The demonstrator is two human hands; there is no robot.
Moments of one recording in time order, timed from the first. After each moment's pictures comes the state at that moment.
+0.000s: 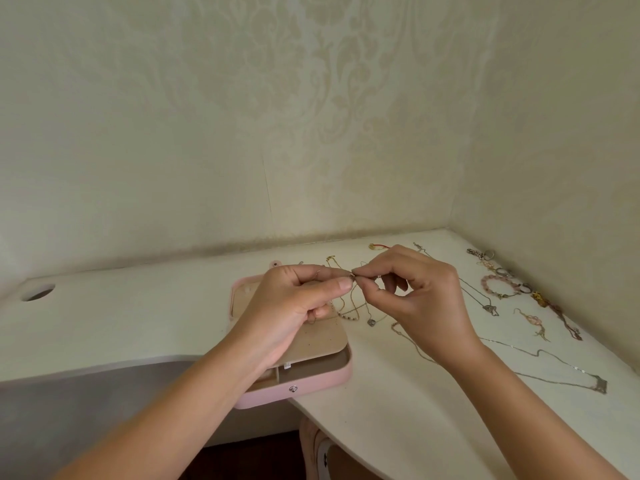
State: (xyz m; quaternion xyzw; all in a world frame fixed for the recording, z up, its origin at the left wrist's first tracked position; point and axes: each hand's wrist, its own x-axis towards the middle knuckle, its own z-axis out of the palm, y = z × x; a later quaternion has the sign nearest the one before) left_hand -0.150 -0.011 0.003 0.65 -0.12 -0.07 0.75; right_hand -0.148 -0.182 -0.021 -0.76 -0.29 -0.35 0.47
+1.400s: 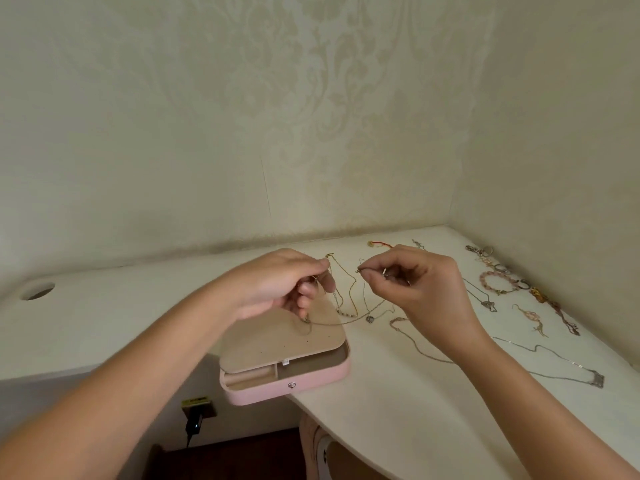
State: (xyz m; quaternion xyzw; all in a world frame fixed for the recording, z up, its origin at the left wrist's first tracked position) left_hand -0.119 0.005 0.028 0.78 -0.11 -0.24 0.57; right_hand -0.155 -0.187 -0.013 -0.77 -0.18 -0.22 0.58
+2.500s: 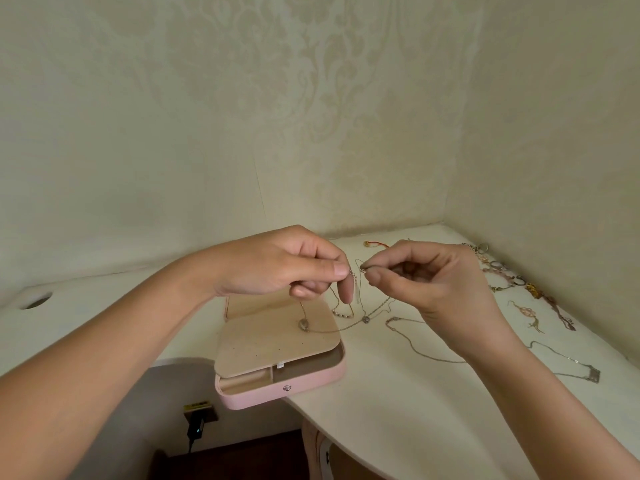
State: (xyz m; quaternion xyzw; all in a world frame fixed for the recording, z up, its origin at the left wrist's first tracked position) left_hand -0.134 0.005 0.074 0.80 -0.37 -0.26 0.40; right_hand -0.185 -0.191 0.019 -0.68 -0.18 -0.13 0.70
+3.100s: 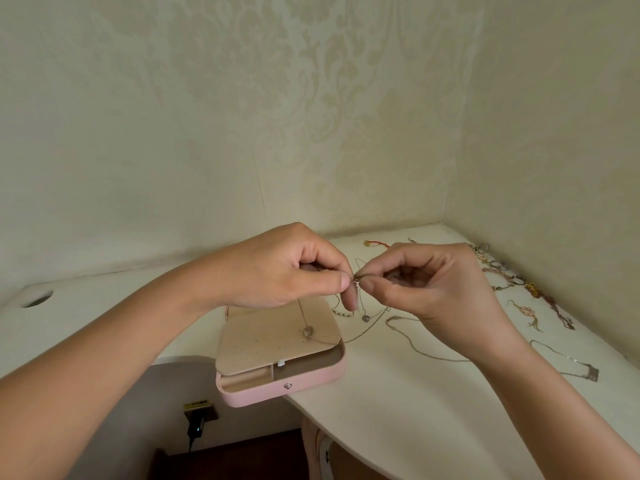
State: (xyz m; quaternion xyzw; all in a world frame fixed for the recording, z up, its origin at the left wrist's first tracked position) left_hand -0.154 0.002 0.079 0.84 -0.42 -0.13 0.32; right_hand -0.191 -0.190 0.022 -0.72 -0.22 -0.13 0.65
